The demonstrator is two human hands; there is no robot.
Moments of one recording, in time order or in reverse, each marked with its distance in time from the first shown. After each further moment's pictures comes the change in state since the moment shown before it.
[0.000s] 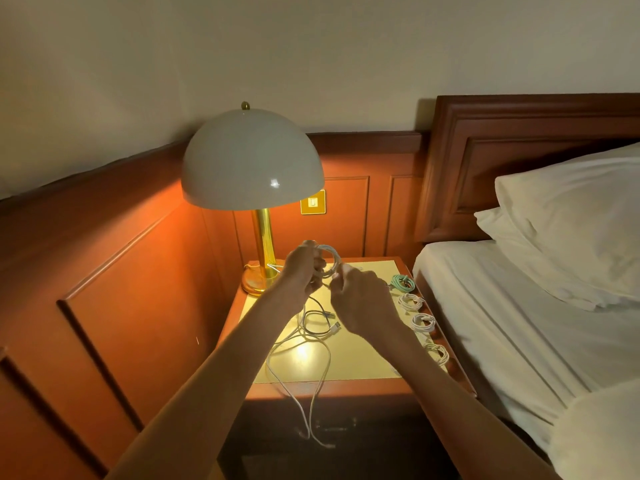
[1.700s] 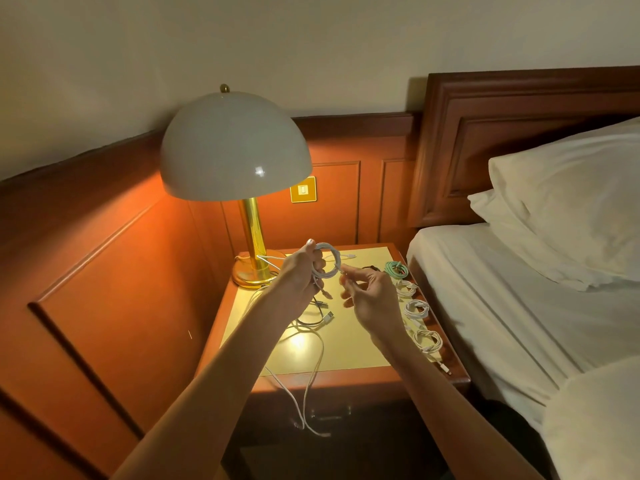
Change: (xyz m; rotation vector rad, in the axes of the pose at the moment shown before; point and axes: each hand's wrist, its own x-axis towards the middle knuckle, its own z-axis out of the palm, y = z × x) left_hand 0.006 -0.024 0.010 -0.098 -0.047 -0.058; right_hand -0.005 0.047 0.020 0.661 0.124 0.215
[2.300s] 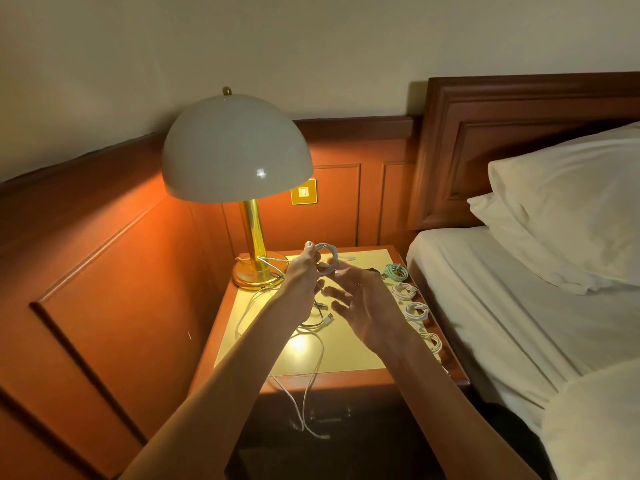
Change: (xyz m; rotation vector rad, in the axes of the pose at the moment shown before) left_hand 0.014 -0.012 0.004 0.071 0.110 0.027; right_hand -0.006 -0.023 0.000 0.767 -0.293 0.442
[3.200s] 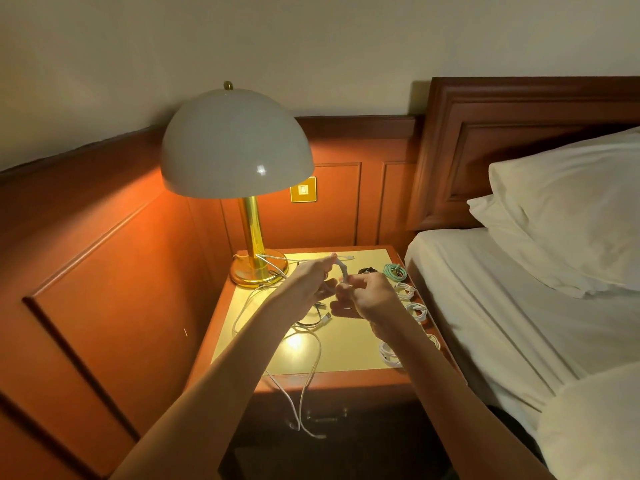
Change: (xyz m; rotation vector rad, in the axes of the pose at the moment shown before) left_hand 0.000 -0.001 -0.004 0.192 -0.228 -0.034; right_hand 0.014 -0.006 -0.013 -0.621 0.205 -0.019
